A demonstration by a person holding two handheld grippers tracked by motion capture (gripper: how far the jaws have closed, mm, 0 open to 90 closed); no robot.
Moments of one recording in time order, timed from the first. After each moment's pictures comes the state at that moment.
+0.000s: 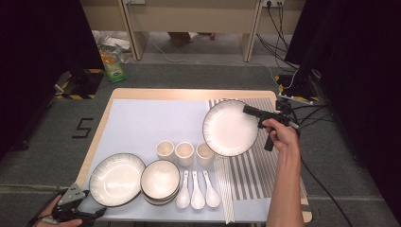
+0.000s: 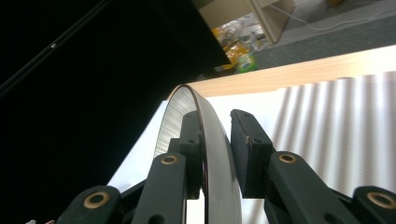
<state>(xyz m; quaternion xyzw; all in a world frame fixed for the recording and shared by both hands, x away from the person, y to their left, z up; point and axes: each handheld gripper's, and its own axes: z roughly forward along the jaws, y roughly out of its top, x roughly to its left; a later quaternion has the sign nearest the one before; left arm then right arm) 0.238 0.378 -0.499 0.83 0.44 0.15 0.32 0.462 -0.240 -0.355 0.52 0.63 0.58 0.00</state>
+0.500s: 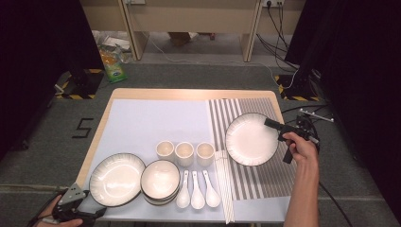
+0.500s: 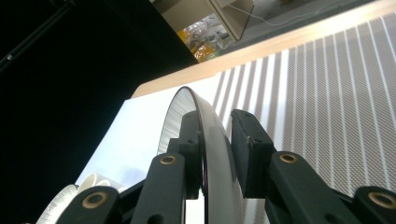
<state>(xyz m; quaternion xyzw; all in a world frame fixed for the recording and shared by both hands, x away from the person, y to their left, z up) 0.238 0.377 -0.499 0.83 0.44 0.15 0.32 0.446 -0.306 -0.398 0.57 0.60 0.56 0.02</state>
